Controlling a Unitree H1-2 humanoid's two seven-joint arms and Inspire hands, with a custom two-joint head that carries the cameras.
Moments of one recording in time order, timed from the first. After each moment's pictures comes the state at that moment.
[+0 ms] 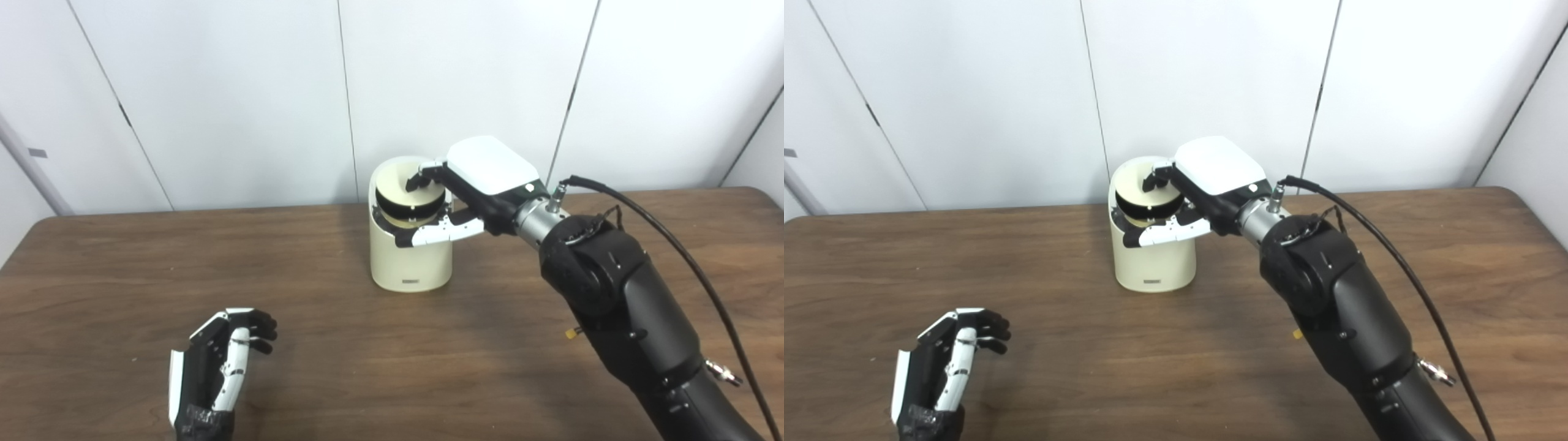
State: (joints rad) left arm 0.15 -0.02 0.07 -0.26 0.04 -0.15 0.07; right arm -0.64 -0.31 0.31 -0.25 -1.01 0.16 0.56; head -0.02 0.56
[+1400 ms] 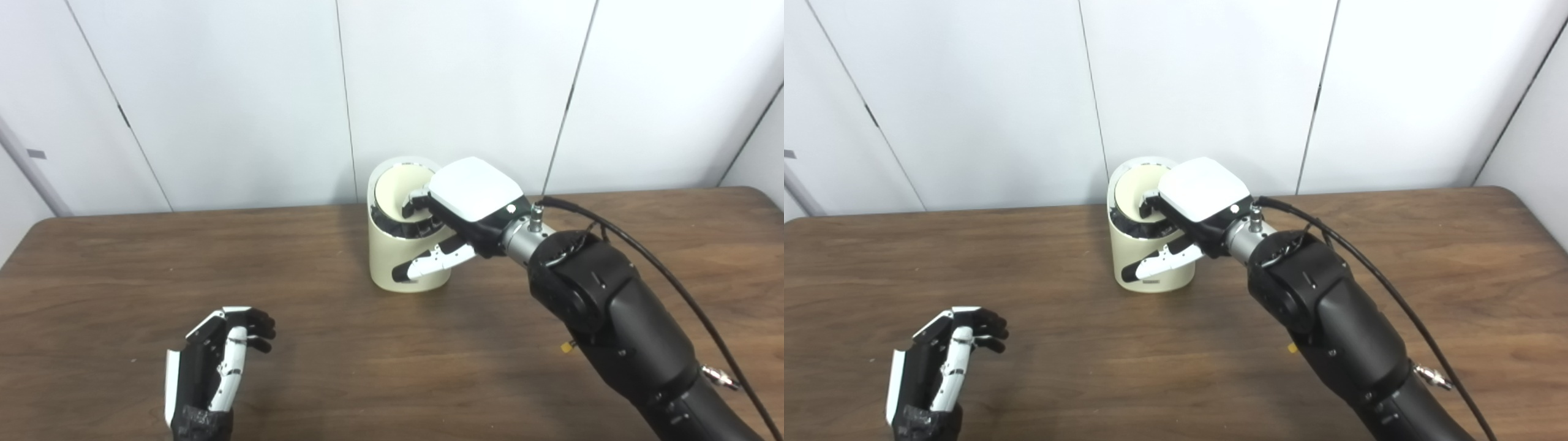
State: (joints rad) left arm 0.16 -0.03 0.06 -0.30 0.03 -0.13 0.07; right arm -0.63 -0.32 0.40 -0.28 -1.13 0.11 0.65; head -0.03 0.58
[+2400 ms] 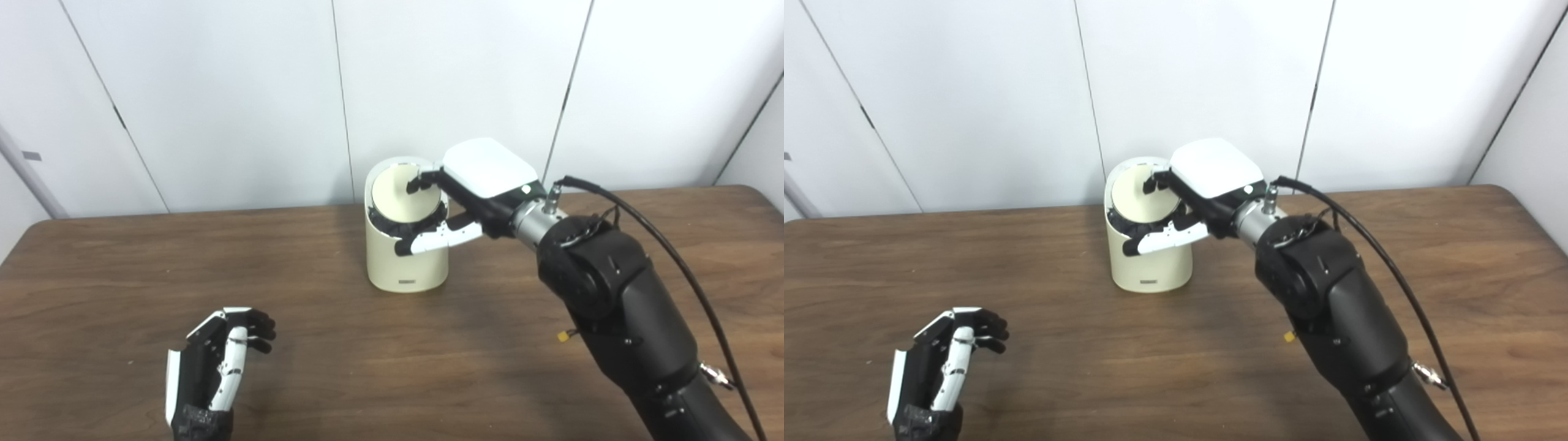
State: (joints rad) left arm 0.15 -0.02 0.06 -0.29 0.03 -0.13 0.07; right arm -0.64 -0.27 0.29 -0.30 -1.11 0.18 0.68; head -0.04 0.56
